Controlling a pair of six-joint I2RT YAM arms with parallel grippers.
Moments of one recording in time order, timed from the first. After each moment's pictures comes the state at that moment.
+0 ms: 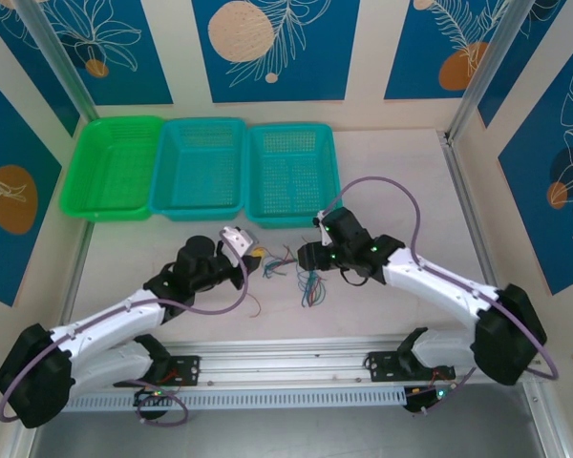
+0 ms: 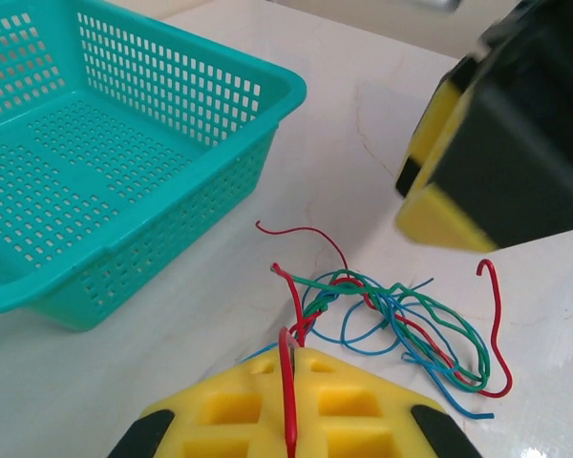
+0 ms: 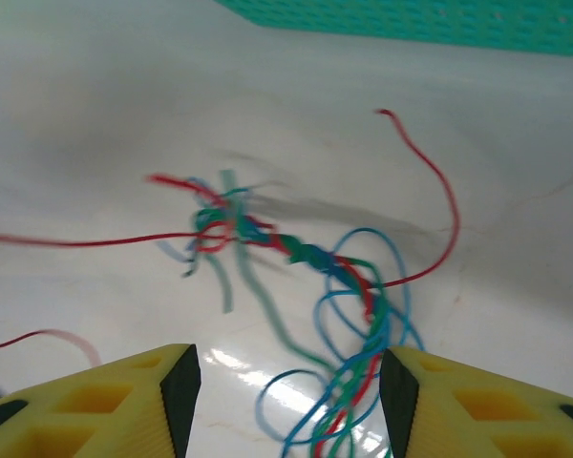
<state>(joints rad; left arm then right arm) -0.72 1.01 0.46 0.18 0.21 0.03 0.71 1.28 0.82 -0.46 -0.08 0.50</state>
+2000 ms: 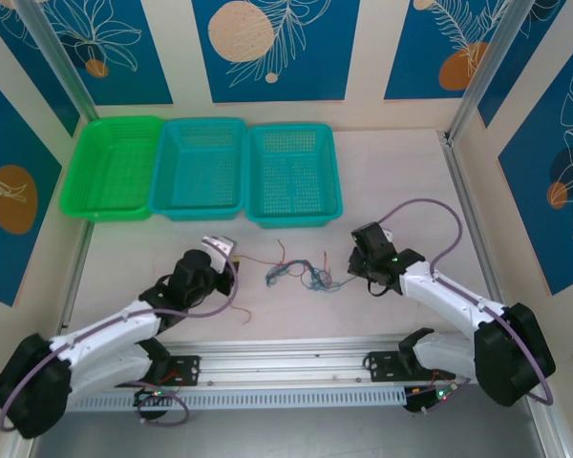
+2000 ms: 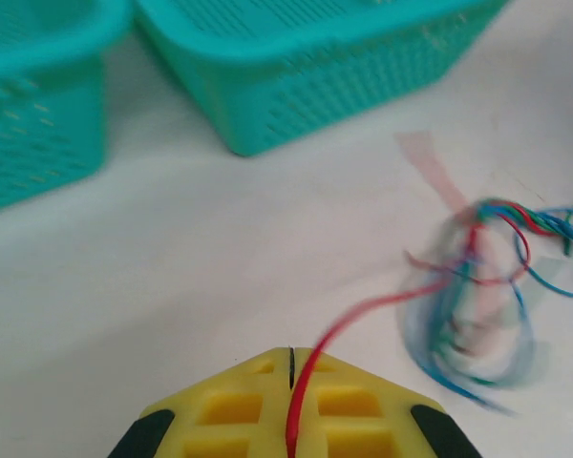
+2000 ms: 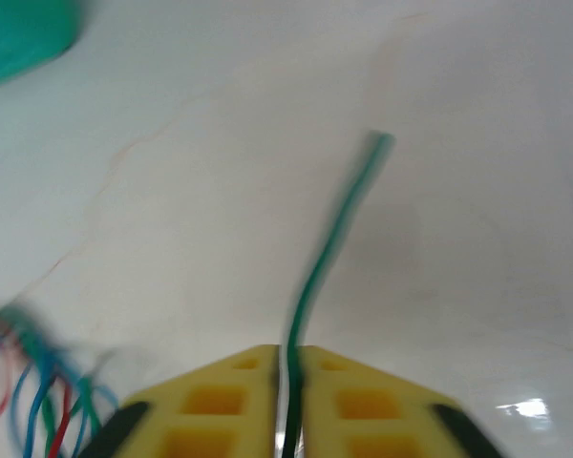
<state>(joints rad) -0.68 0.98 0.32 0.11 -0.04 -0.15 0.52 1.15 0.61 -0.51 0.16 0.73</state>
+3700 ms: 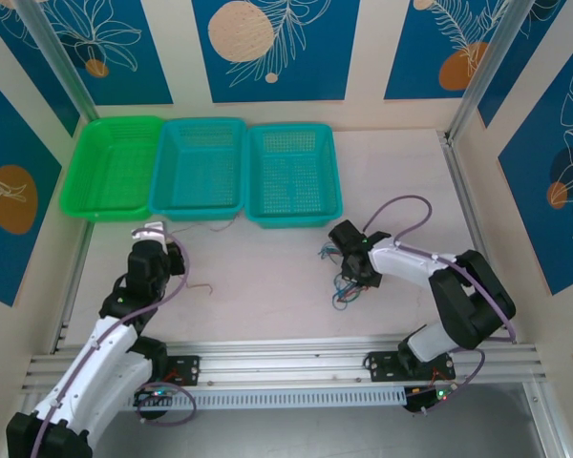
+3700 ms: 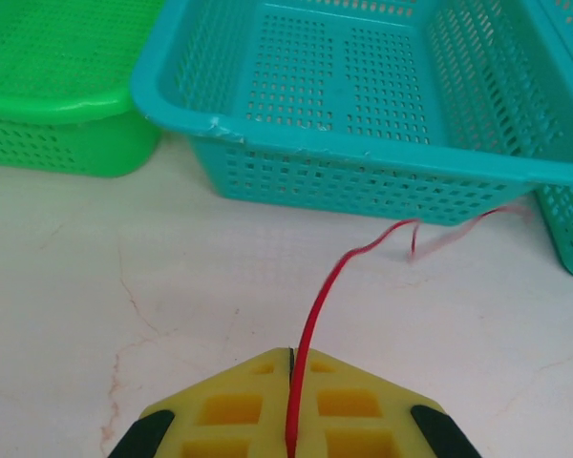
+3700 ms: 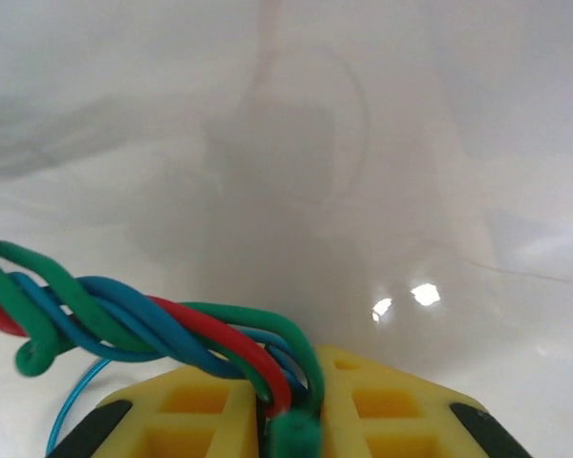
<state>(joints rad) -0.26 0.65 0.41 -0.29 -0.23 -0.29 0.56 1.48 0.73 -0.71 0.27 0.92</state>
